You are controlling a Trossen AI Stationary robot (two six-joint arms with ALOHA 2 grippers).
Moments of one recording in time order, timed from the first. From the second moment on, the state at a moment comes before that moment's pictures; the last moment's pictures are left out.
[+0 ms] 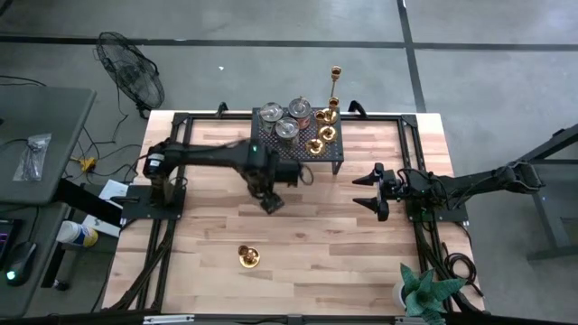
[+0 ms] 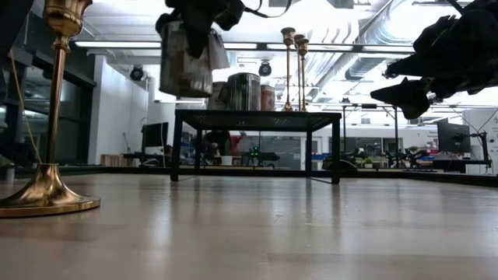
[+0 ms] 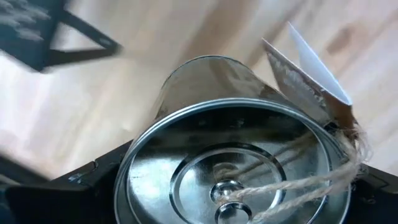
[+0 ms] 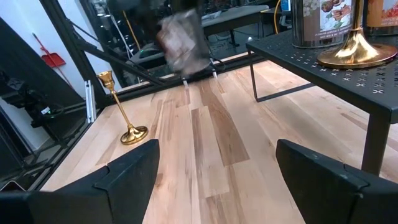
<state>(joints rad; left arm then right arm) -0.04 1.89 1.94 -1.57 -0.03 -0.66 0.06 0.45 0.01 0.35 0.10 0.28</state>
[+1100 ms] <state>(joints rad) 0.38 1.89 2.06 -1.57 -0.06 -0.37 0.06 0.45 0.01 0.35 0.10 0.28</state>
